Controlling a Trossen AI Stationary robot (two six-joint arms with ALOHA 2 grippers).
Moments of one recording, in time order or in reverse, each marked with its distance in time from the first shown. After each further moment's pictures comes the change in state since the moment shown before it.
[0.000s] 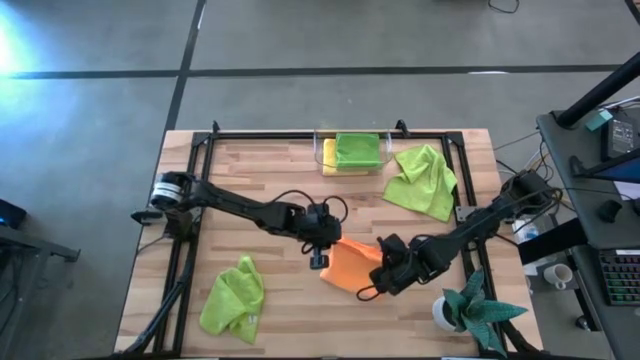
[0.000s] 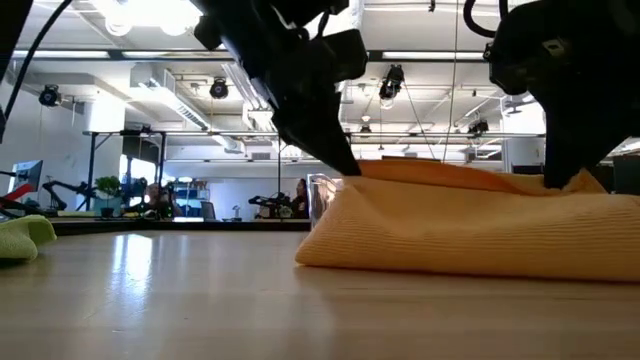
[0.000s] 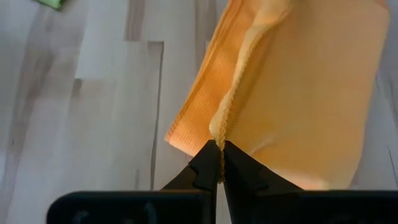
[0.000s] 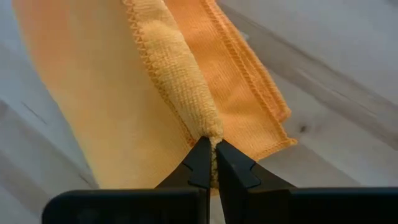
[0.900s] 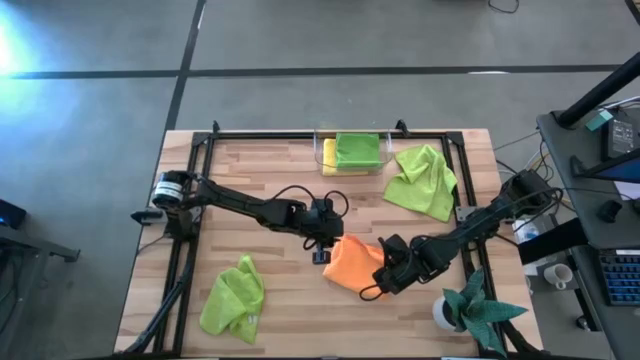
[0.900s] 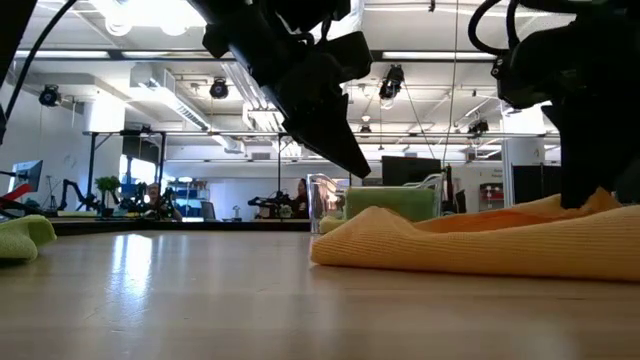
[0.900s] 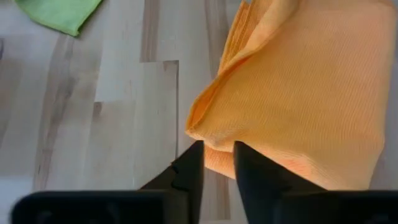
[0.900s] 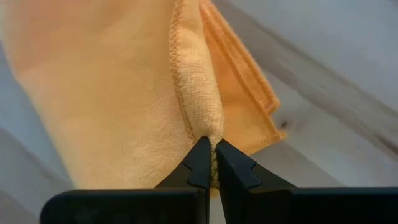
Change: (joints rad) left arm 0.025 0.010 -0.007 0.068 -0.010 0.097; right arm -0.009 0.001 -0.046 0.003 -0.017 -0.029
